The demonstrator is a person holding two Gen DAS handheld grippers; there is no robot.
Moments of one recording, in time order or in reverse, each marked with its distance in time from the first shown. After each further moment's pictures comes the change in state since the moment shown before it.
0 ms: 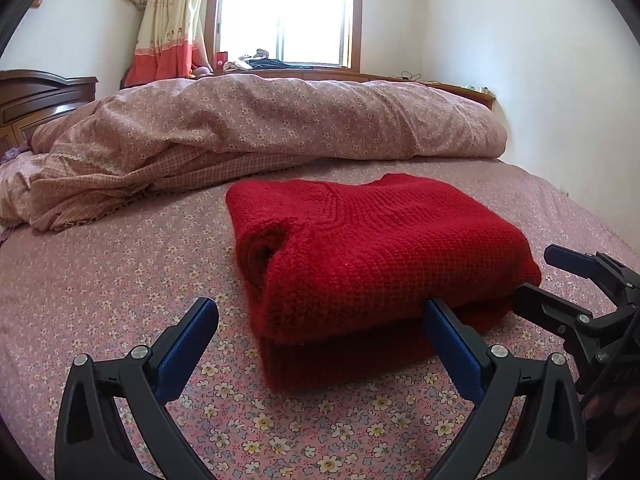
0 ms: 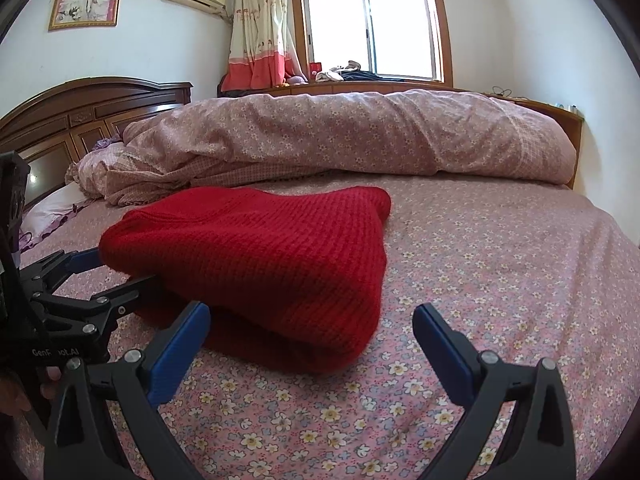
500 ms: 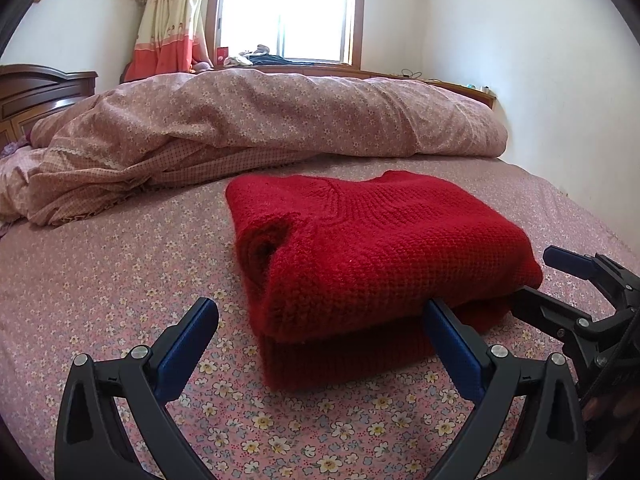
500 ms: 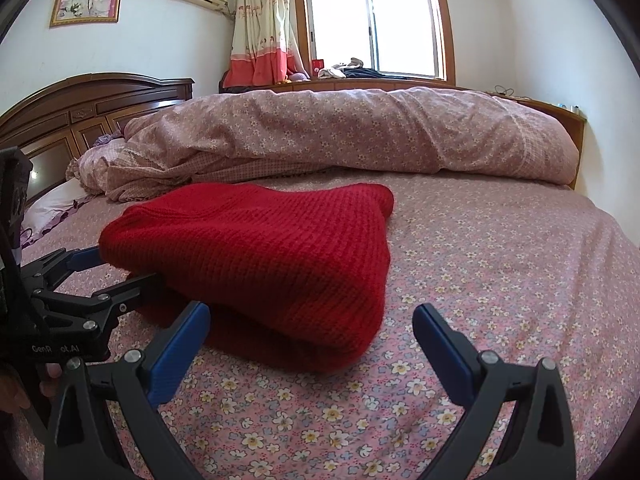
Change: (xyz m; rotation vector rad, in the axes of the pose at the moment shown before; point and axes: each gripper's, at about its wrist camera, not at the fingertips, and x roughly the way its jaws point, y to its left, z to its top) left arm 0.004 0.003 0.000 -0.011 0.013 -0.008; right arm 0.001 0.003 0.000 -0.005 0.009 0.002
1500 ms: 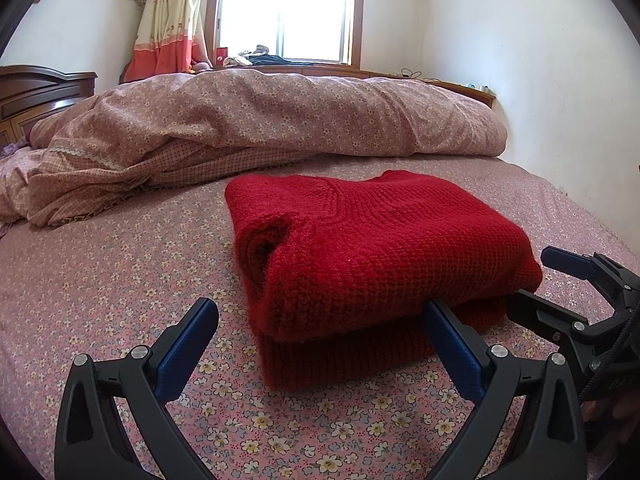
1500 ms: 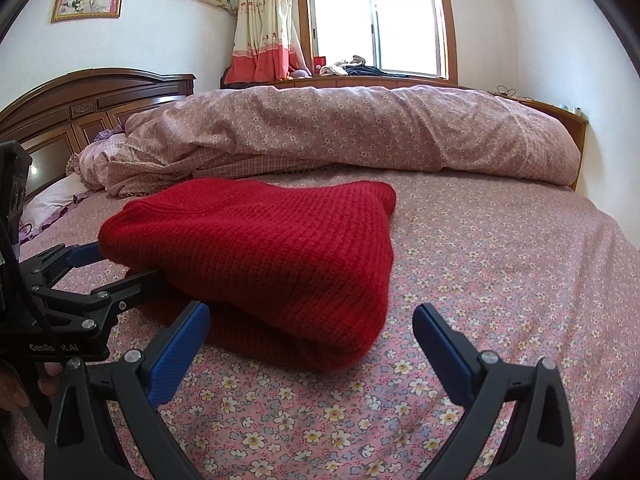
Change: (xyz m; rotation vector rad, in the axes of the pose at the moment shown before) left arm 0.001 0.001 0.000 0.001 0.000 -0.002; right arm 0.001 0.002 -0.002 -0.005 0.008 0.000
